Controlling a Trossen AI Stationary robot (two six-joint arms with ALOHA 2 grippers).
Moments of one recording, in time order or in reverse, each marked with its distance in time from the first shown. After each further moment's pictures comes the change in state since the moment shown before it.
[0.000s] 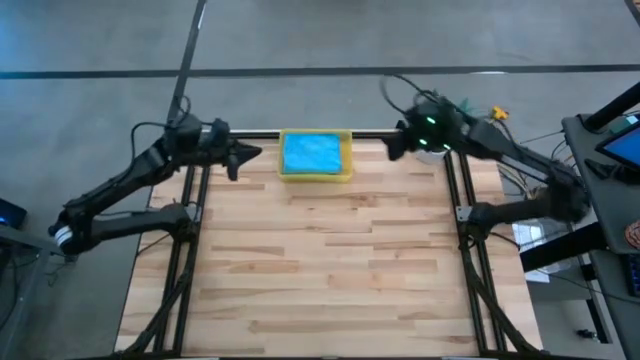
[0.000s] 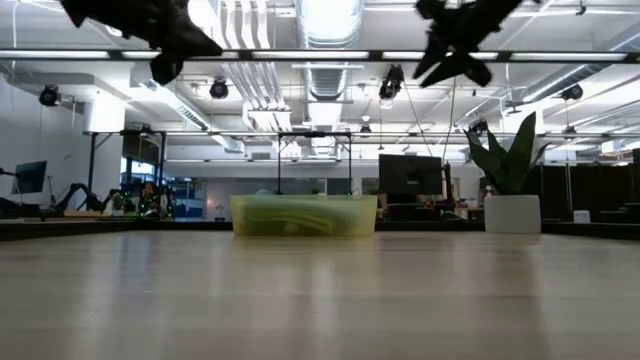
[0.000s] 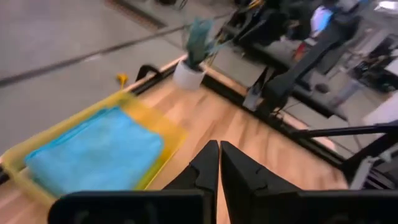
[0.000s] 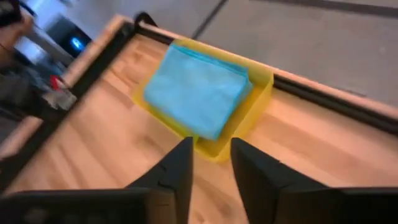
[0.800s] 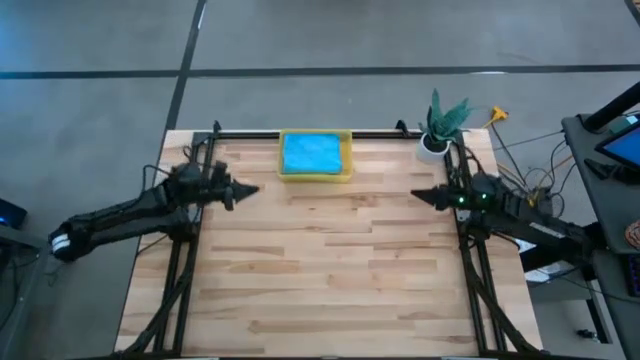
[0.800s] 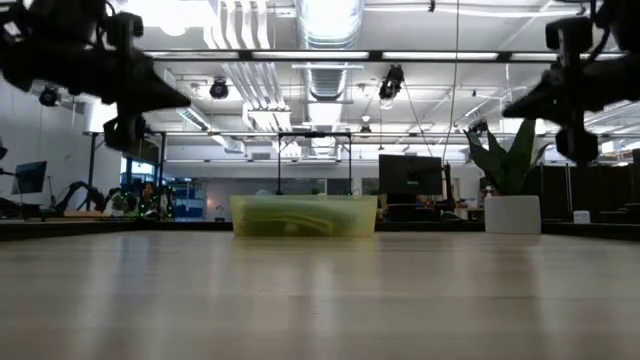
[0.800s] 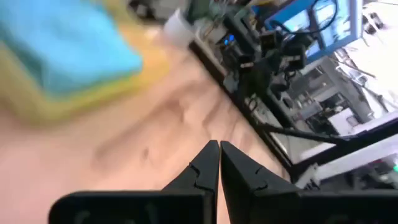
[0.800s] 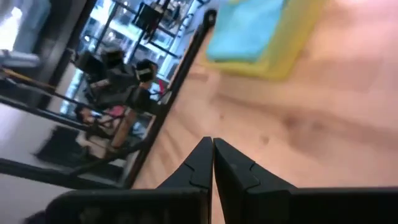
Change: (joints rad) left arm -0.210 -0.324 -0.534 0.240 -0.130 -0.440; right arm 0.170 -1.097 -0.973 0.299 -0.079 0.482
